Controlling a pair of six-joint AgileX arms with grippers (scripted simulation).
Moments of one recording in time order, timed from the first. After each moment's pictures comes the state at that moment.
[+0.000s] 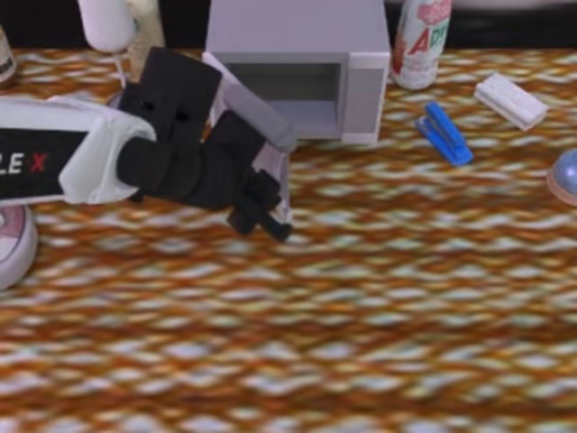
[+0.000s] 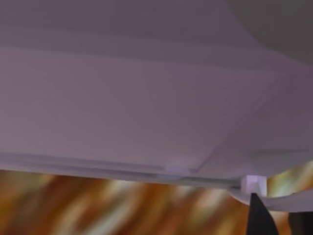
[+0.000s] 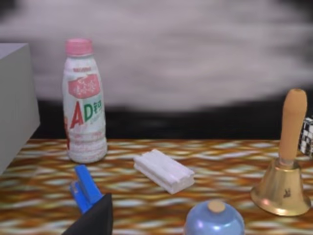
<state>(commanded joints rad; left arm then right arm) -0.47 1.84 1.08 -0.15 0.29 0.31 0.00 0.00 0.00 0.00 0.00 0.00</state>
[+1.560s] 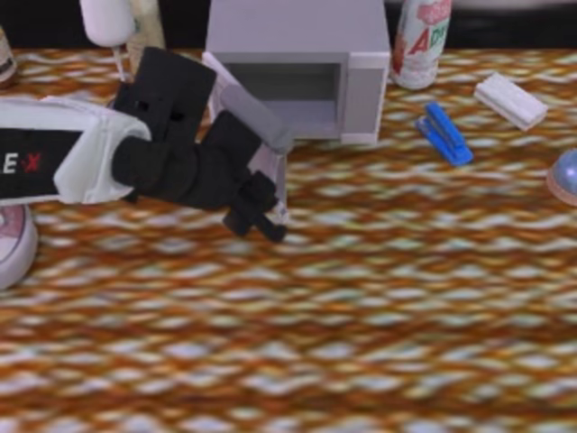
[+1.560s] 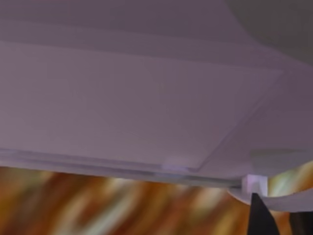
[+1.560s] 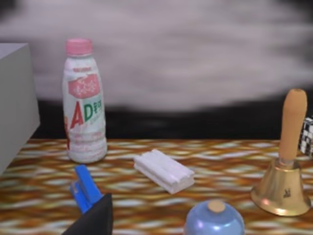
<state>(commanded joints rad) -0.46 1.84 1.07 -0.15 0.30 0.33 0.00 0.00 0.00 0.00 0.00 0.00</state>
